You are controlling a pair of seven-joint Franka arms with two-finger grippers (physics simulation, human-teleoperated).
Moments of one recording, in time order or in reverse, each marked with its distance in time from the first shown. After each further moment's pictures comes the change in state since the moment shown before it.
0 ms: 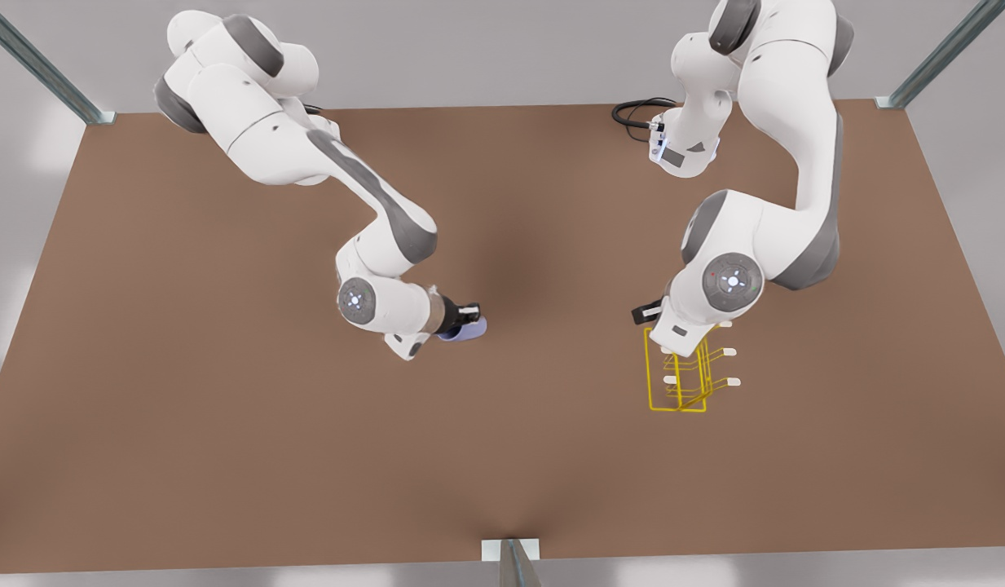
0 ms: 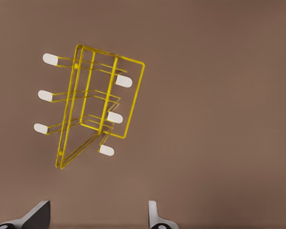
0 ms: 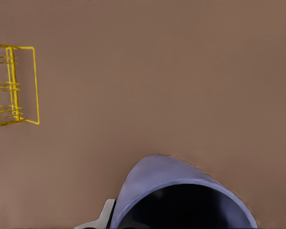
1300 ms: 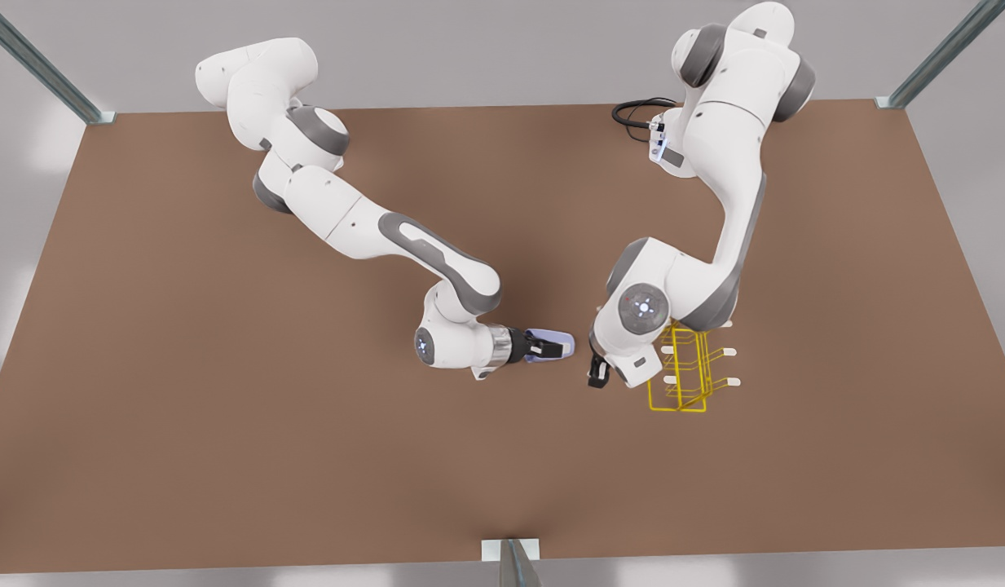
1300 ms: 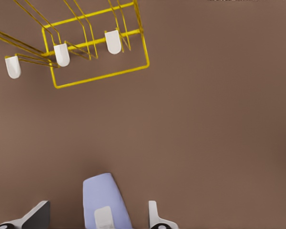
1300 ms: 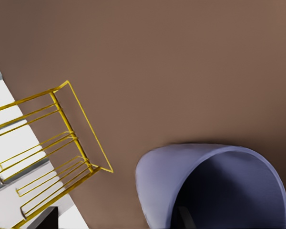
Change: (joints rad) left arm -0.128 0.202 0.011 0.025 -0.020 0.379 -1.190; right arm 0.201 0.542 0.069 0.424 0.228 0.279 0.088
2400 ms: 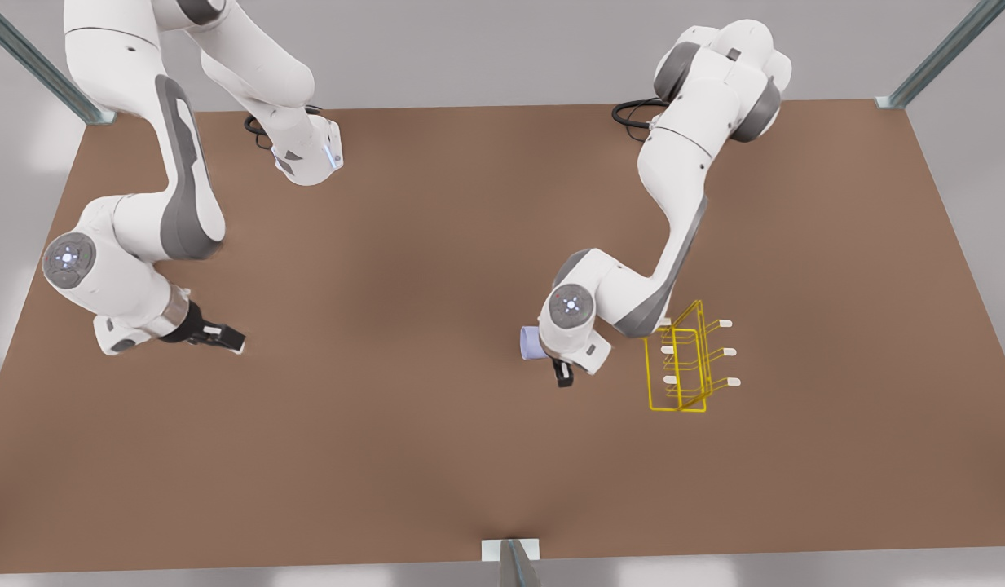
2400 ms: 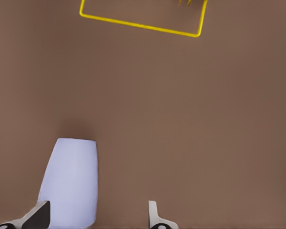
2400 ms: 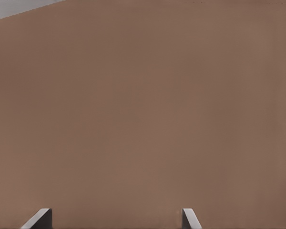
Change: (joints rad) left arm -0.126 0.130 0.008 0.004 0.087 0.162 -0.545; right arm -0.757 -1.002 -0.191 -0.638 -0.586 -0.536 -0.209
